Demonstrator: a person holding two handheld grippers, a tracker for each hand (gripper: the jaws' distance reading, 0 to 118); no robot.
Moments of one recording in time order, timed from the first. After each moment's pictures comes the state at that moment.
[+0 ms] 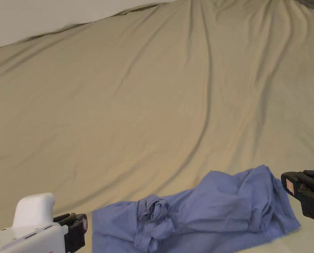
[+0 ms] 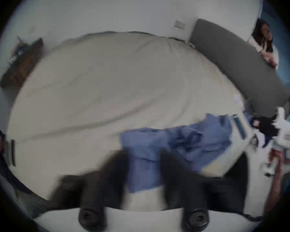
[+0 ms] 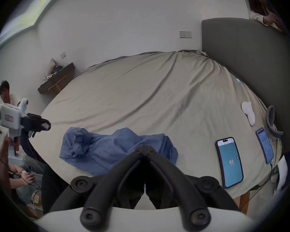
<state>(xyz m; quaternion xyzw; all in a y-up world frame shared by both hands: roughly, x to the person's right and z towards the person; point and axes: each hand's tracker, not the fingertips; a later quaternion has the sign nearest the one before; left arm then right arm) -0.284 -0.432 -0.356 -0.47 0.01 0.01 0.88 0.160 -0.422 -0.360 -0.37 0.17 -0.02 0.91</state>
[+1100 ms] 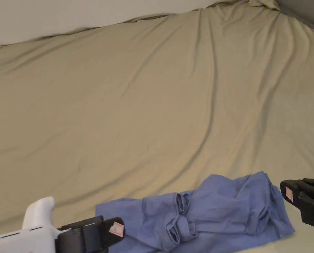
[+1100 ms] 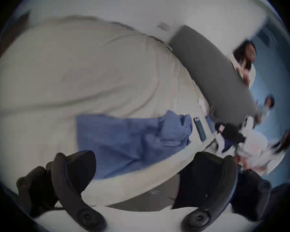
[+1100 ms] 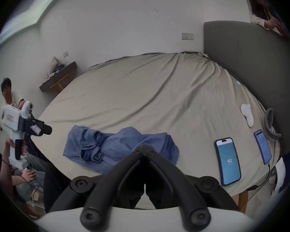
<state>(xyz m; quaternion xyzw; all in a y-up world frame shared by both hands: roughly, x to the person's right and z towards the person) -0.345 -0.449 -0.314 -0.47 -0.15 0.29 0.82 0.154 -0.410 -0.348 -0.37 0.18 -0.01 0.91</state>
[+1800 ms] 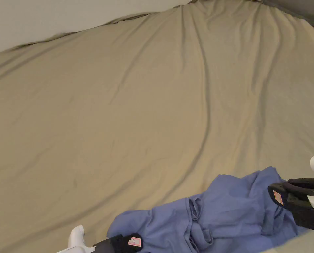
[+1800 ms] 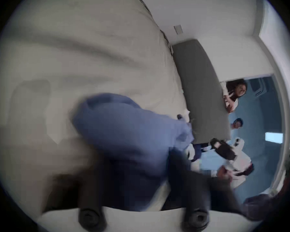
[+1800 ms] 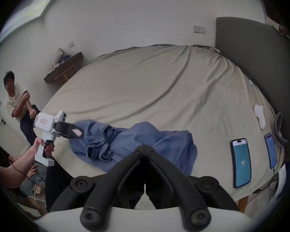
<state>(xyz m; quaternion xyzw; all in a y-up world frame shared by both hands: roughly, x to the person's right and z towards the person) -0.352 -0.604 -0.390 -0.48 -0.22 0.39 0.75 0.118 -0.426 -0.368 -0.40 0.21 0.01 0.89</state>
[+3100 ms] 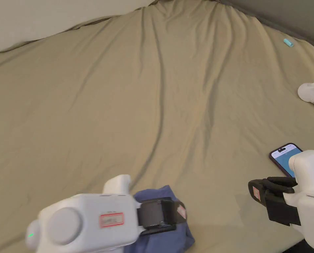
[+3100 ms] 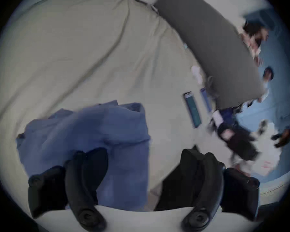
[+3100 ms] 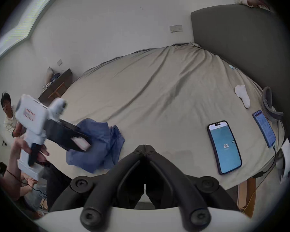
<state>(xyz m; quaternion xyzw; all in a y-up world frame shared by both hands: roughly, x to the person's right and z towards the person) -0.138 -0.457 -0.416 -0.55 -0.26 0.20 0.77 0.215 -0.436 -0.340 -0.39 0.15 -0.07 0.91</state>
